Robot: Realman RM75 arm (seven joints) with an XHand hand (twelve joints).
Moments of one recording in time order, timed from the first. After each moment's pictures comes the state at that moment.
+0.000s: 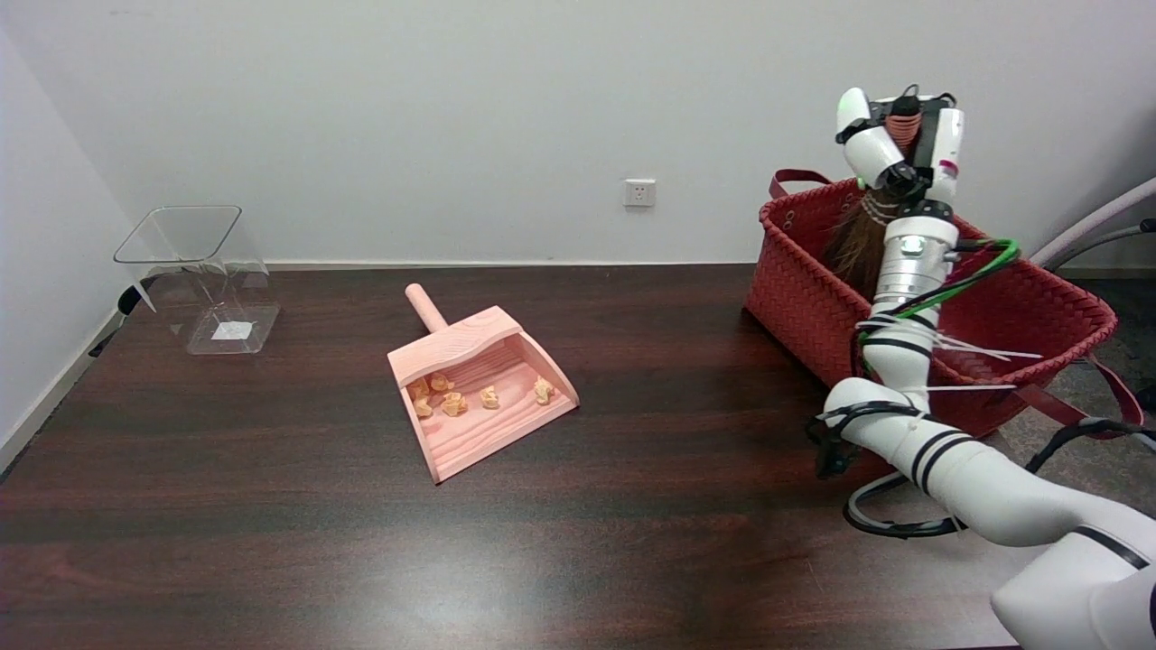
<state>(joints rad) 0.44 -1.10 -1.90 0.76 1.10 1.17 0.78</state>
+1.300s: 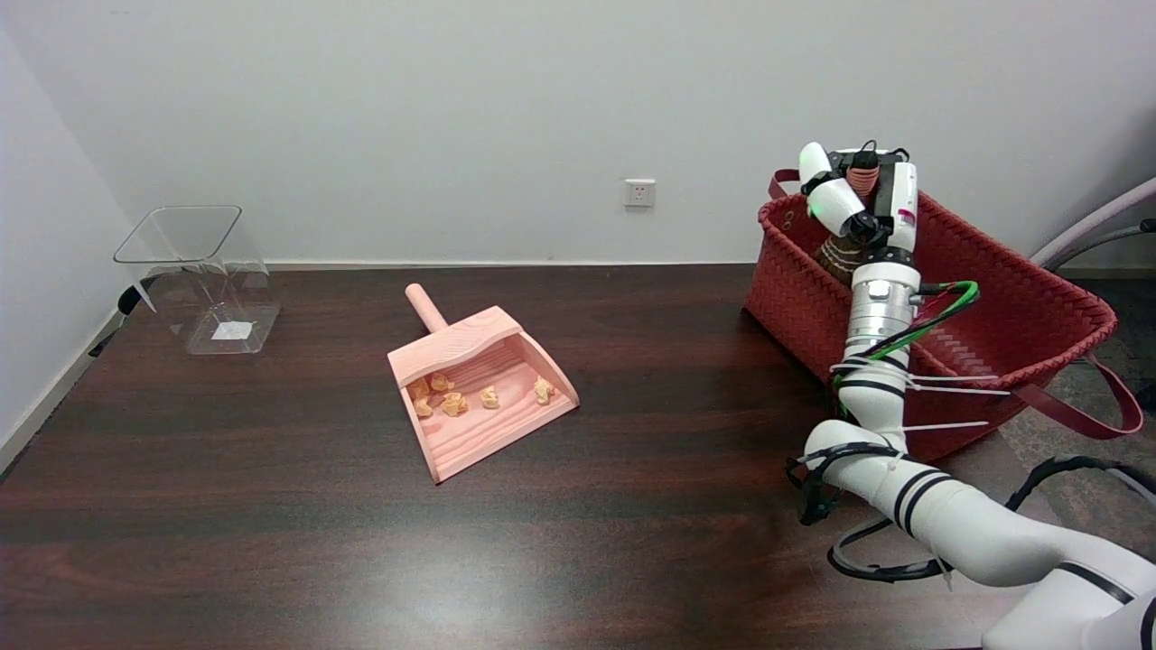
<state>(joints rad) 0.37 -1.17 -1.91 0.75 1.08 1.16 0.79</state>
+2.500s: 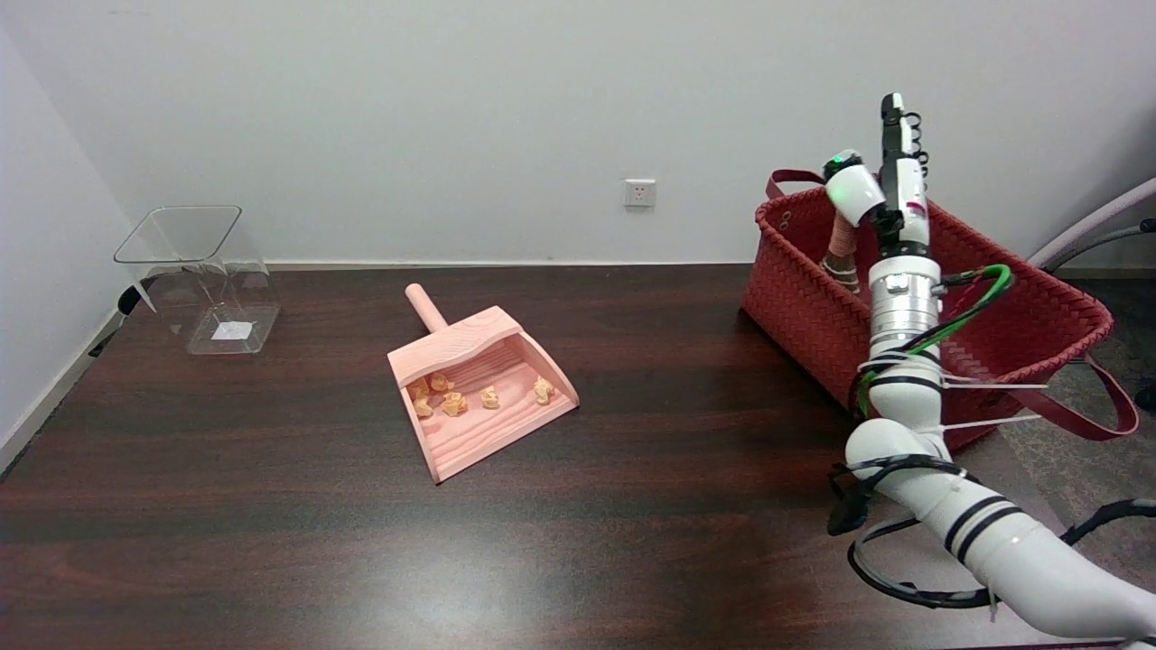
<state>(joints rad) 0.17 -1.12 -1.72 1.15 1.13 0.86 0.51</state>
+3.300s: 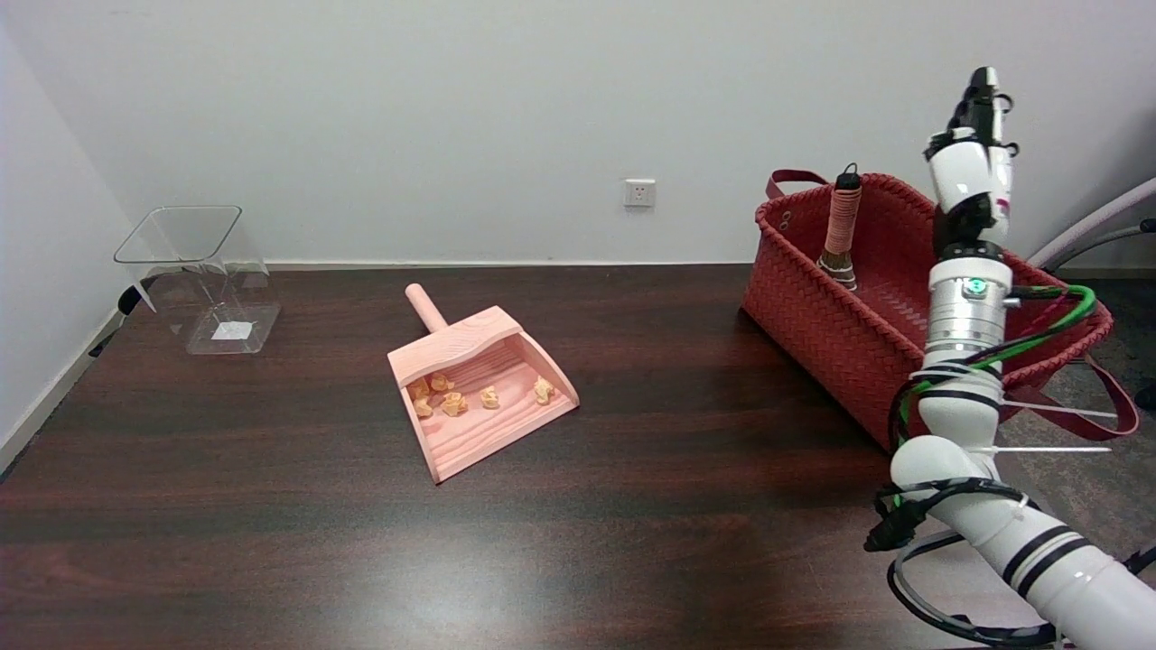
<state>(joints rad) 0.01 -1.06 -1.66 1.36 1.22 0.95 0.71</state>
